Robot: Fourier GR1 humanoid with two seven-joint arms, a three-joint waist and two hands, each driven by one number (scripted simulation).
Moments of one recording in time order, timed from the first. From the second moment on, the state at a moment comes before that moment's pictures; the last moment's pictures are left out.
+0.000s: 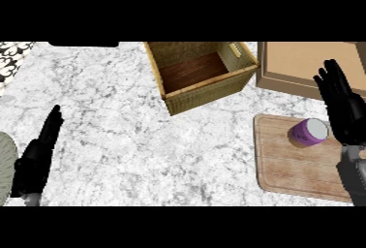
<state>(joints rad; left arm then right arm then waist) 0.02 0.58 -0.28 -1.55 0.20 0.44 -0.04 -0.25 -0.42 -0.01 -1.42 -0.28 -0.11 -0.03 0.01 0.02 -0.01</state>
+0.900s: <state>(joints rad) -0.03 0.36 -0.27 -1.65 0.32 0.42 -0.08 0.01 -0.57 0.04 -1.75 -0.10 0.20 -0.25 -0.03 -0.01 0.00</state>
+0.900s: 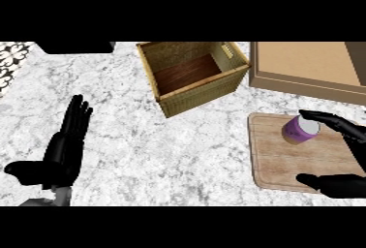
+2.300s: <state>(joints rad) -0.04 0.31 -0.24 -1.67 0.26 0.37 -0.03 -0.20 -1.02 -0.07 -1.89 0.03 0.62 0.43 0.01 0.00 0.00</state>
